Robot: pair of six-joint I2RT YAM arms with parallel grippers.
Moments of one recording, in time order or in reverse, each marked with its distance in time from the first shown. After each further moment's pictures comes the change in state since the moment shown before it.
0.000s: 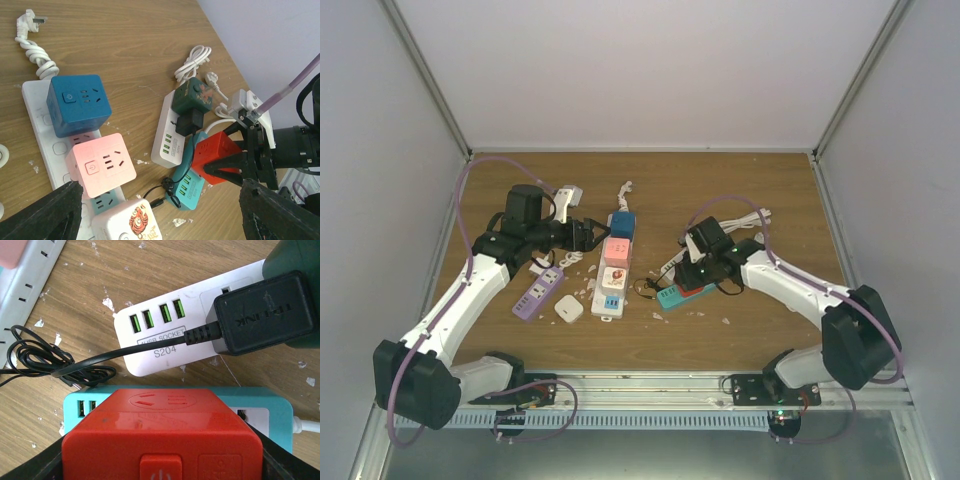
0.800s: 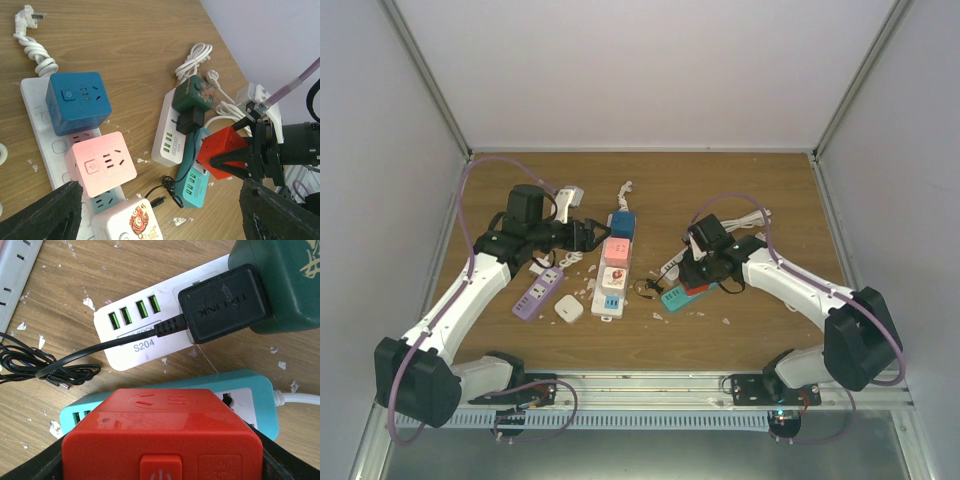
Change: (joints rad) left arm -0.003 0.010 0.000 0.000 0.000 0.000; right arm 0.000 -0.005 0.043 -0.080 0.059 0.037
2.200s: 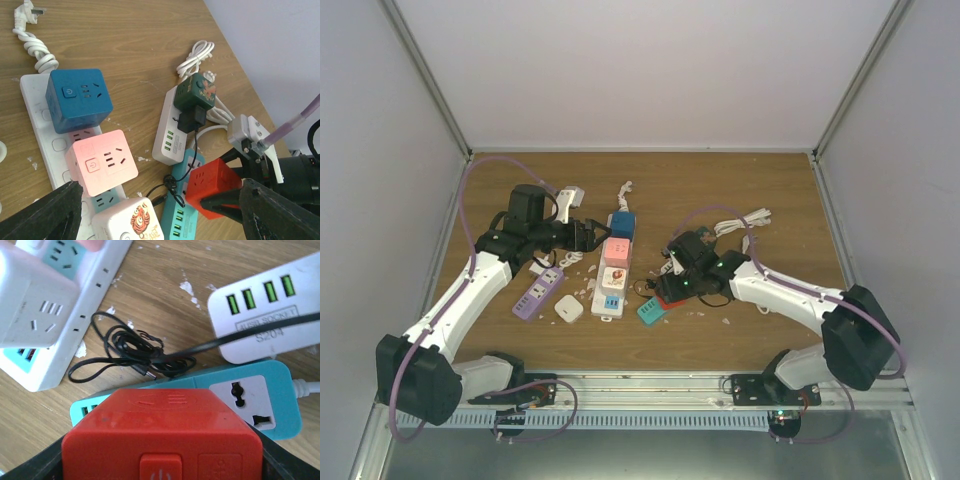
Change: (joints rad) left arm 0.000 0.012 0.000 -0.001 0.001 0.000; right arm 0.164 0.002 -0.060 0.117 -0.068 0.171
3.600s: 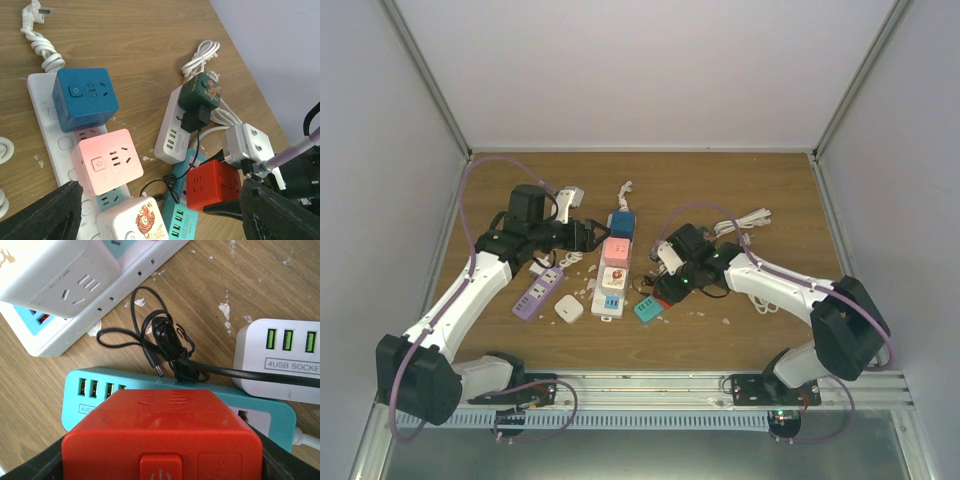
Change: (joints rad) left arm 0.000 0.000 0.000 -0.007 -0.019 0.002; right arm -0.029 0.066 0.050 0.001 -0.105 -0.399
